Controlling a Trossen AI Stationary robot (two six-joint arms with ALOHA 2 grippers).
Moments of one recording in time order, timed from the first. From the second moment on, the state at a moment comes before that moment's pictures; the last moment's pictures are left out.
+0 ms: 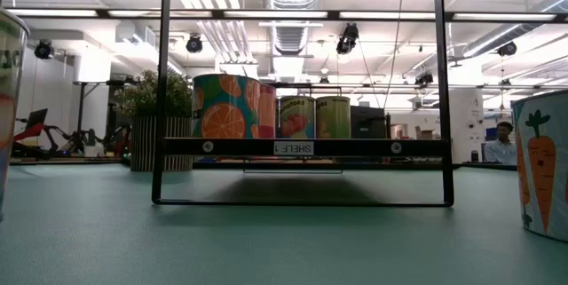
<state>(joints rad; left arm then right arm) -0.82 1.86 1.52 -1.09 -0.28 -1.18 0.49 1.05 0.83 0.13 0.44 -0.42</state>
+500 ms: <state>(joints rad) -0.82 1.86 1.52 -1.10 -0.25 -1.18 0.49 1.05 0.83 0.13 0.44 -0.41</state>
